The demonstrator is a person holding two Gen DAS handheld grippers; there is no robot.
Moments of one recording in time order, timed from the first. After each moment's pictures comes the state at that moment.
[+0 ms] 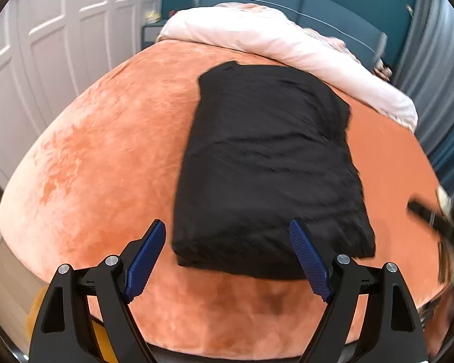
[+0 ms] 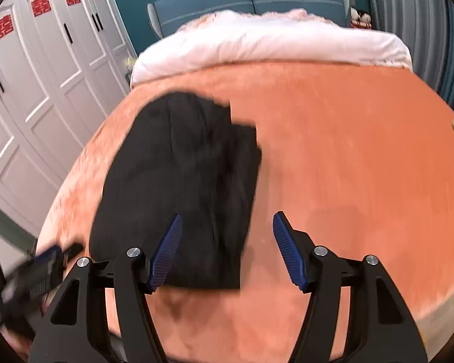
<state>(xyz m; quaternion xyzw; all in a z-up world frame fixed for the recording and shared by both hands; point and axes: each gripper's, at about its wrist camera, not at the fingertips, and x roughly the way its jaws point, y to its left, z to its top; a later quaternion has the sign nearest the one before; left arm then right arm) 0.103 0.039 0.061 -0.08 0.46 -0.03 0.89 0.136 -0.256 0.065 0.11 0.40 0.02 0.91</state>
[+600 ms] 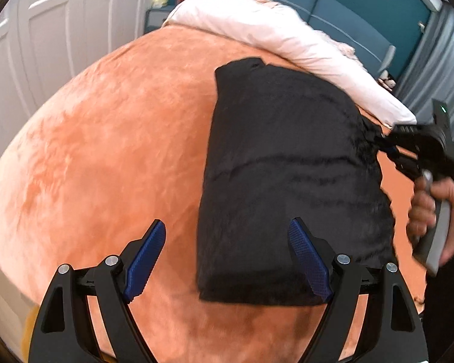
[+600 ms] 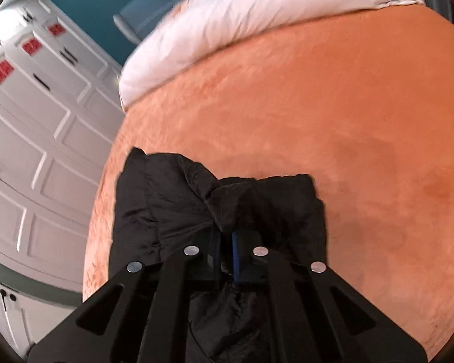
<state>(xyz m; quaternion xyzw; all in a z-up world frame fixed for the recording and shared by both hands) 0.149 0.074 0.041 -0.11 0.46 -0.06 0.88 0.299 -0.268 0.008 0.28 0.43 0.04 0.86</state>
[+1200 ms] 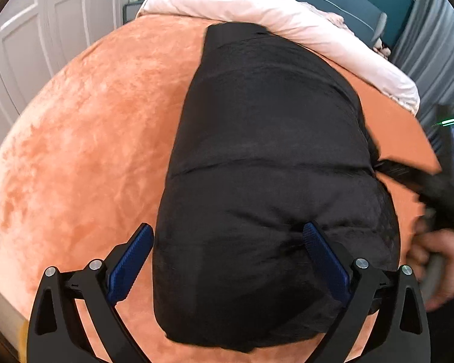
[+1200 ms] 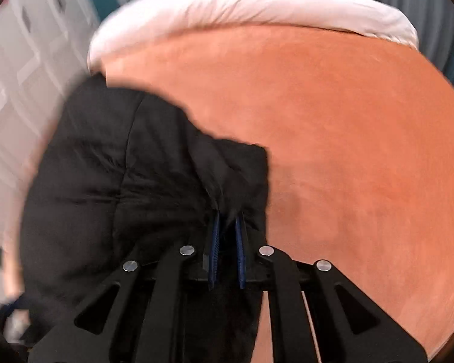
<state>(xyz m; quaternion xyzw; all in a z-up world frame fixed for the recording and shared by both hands) 0.178 0.013 0.013 -0.05 0.50 -0.07 0.86 0.256 -0.270 -0.019 0.15 0.46 -0.01 0.87</state>
